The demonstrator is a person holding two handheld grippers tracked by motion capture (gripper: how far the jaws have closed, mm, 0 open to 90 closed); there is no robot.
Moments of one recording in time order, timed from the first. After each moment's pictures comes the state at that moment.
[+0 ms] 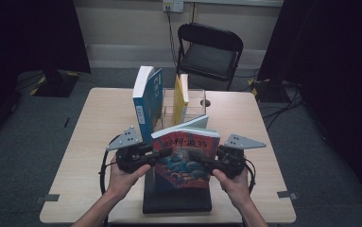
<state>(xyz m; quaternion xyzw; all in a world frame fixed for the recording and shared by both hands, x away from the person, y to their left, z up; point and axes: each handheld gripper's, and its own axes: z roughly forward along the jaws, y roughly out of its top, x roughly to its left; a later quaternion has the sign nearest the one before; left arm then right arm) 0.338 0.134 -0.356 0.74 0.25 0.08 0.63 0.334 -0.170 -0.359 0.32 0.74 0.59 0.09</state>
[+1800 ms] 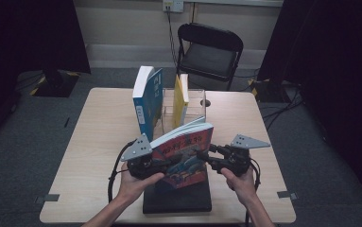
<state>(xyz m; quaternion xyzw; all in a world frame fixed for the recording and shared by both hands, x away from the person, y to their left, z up) 0.331 0.108 -0.371 0.74 0.23 0.13 0.61 0.351 -0.188 -0.378 0.32 0.74 0.59 0.09</state>
